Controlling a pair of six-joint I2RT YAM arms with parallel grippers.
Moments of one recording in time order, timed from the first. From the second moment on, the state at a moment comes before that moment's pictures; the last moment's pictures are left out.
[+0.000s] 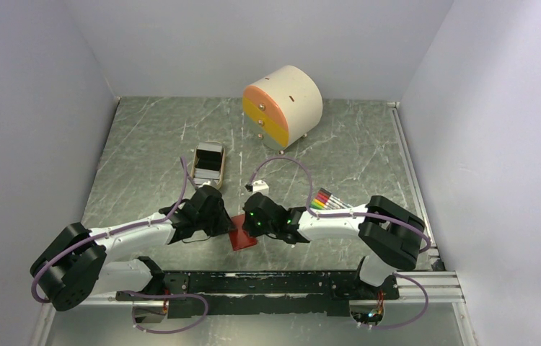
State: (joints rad) left arm -0.76 1.21 0.45 -0.14 0.00 -1.05; right arm 1.12 1.61 0.77 0.08 0.17 0.69
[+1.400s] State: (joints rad) left arm -0.76 1.21 0.45 -0.14 0.00 -1.05; right arm 1.12 1.65 0.77 0.13 0.13 0.69
